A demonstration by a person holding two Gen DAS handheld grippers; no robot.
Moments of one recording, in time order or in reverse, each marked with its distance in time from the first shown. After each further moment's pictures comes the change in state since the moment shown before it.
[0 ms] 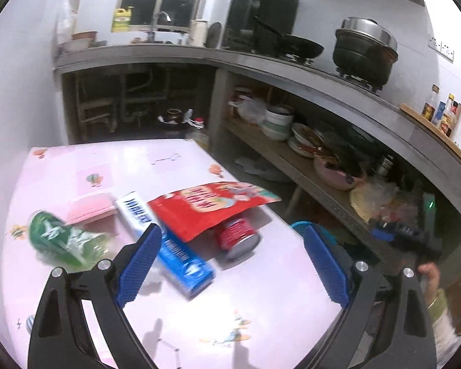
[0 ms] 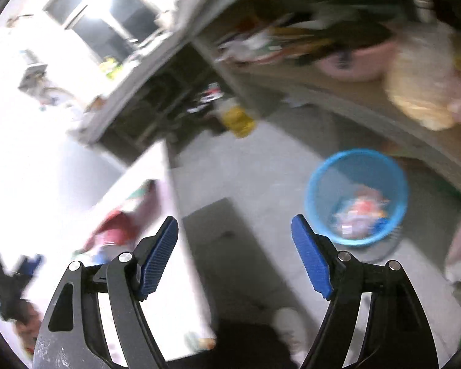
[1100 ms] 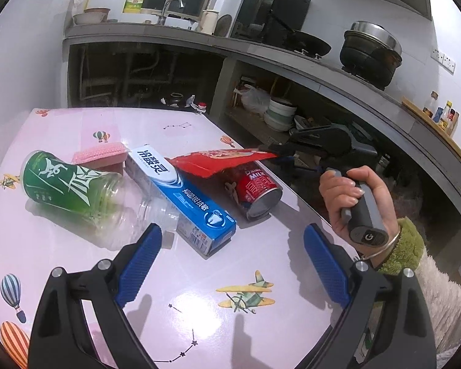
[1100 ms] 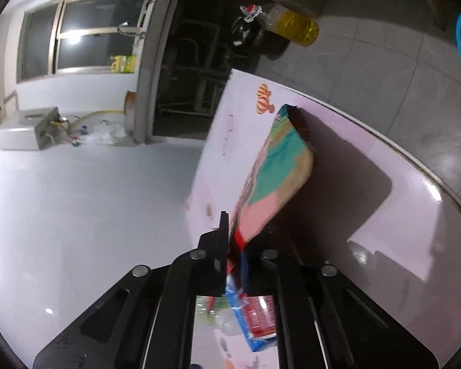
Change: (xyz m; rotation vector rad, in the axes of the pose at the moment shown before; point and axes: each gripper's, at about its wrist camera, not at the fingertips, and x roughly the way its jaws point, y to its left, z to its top) left arm 0.006 0.046 -0.065 -0.077 0.019 -0.063; right arm 0.198 0.124 0.003 0.460 0.279 0.374
